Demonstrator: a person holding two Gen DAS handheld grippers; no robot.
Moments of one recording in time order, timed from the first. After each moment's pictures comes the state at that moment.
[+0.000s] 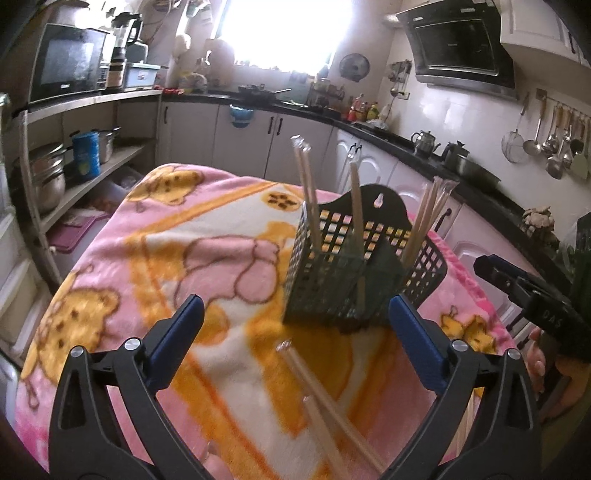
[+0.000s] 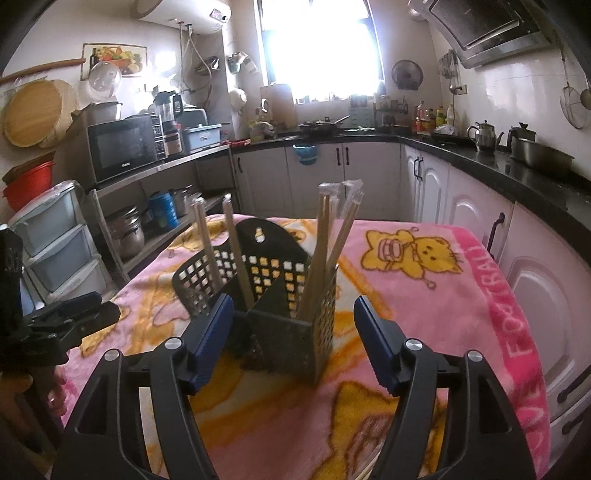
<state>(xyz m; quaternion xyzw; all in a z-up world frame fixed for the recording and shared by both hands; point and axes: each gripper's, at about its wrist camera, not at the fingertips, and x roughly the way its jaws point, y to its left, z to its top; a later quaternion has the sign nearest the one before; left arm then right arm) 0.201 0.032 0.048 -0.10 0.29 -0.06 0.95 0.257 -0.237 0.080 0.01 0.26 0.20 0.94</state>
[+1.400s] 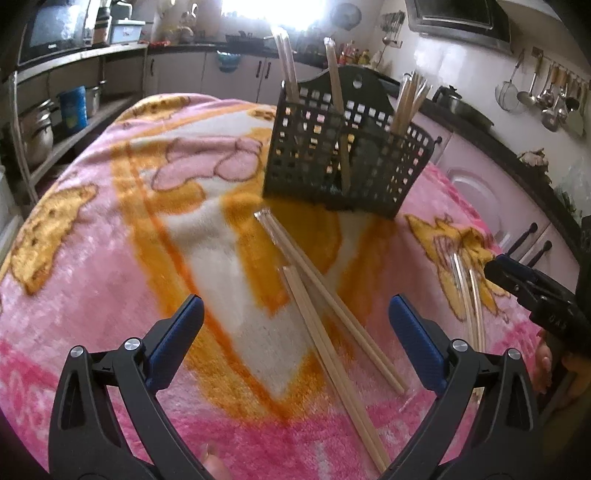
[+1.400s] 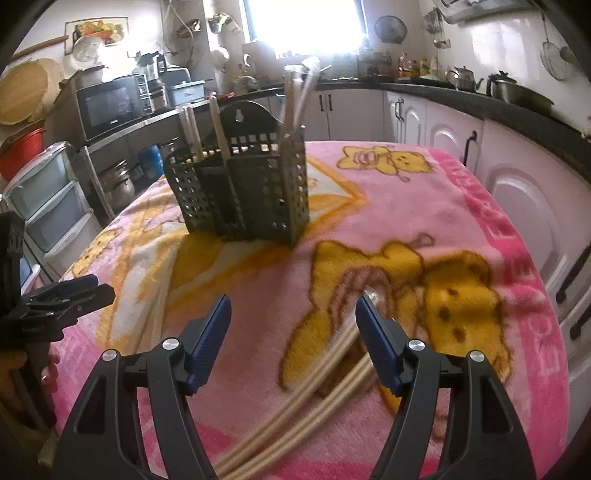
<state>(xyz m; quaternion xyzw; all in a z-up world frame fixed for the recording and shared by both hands) 0.156 -0.001 -0.025 -0.09 0.38 -0.09 0.92 0.185 -0.277 0.004 0.01 0.35 0.17 0.92</state>
